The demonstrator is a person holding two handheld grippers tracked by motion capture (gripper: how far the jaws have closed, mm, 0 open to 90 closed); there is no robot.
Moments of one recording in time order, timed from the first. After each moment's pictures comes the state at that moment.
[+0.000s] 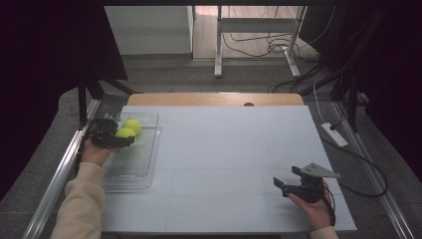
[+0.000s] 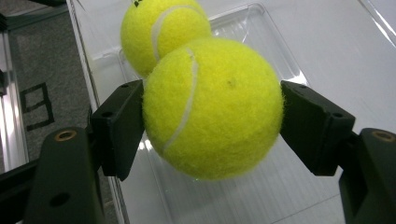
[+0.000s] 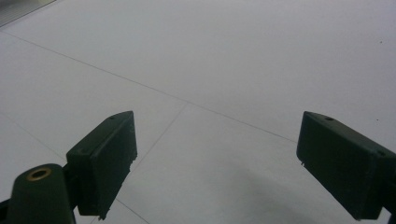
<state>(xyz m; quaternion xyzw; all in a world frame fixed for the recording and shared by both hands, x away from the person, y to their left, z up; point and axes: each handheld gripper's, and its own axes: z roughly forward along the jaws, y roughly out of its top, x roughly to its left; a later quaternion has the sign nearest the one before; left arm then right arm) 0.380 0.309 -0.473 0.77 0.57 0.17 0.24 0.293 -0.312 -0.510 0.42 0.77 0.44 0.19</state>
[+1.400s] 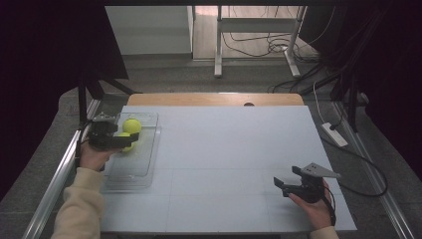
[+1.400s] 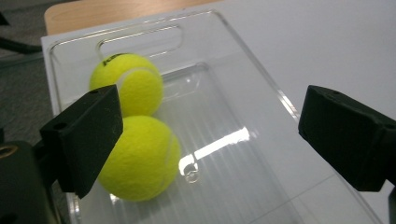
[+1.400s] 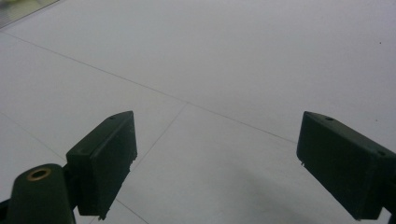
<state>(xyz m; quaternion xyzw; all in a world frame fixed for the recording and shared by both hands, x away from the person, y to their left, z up) 0.349 0.299 -0.450 0.74 0.53 0.18 0.38 0.293 -0.314 -0.510 0.42 0.76 0.45 0.19</state>
